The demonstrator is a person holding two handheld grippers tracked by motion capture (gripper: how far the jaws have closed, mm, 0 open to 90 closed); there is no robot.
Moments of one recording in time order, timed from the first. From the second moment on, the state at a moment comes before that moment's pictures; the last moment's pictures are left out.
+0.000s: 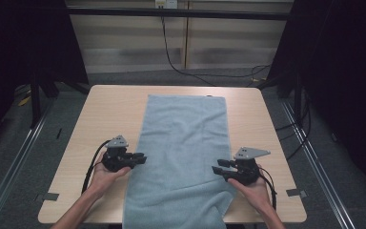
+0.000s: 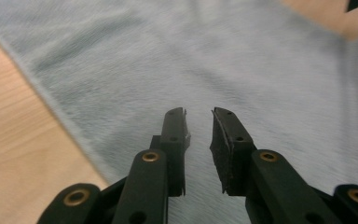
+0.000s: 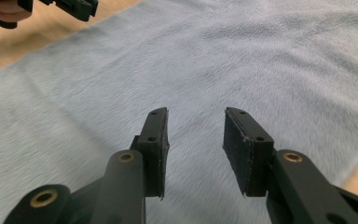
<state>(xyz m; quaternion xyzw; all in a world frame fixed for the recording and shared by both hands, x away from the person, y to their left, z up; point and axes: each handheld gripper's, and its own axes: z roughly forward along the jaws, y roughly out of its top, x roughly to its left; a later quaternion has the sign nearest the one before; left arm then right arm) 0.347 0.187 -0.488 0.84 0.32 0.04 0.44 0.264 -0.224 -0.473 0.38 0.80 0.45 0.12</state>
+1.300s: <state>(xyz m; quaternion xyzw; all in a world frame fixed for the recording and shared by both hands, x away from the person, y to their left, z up) 0.273 0.205 -0.504 0.87 0.28 0.02 0.41 0.263 -0.202 -0.504 0.37 0.84 0.38 0.12</state>
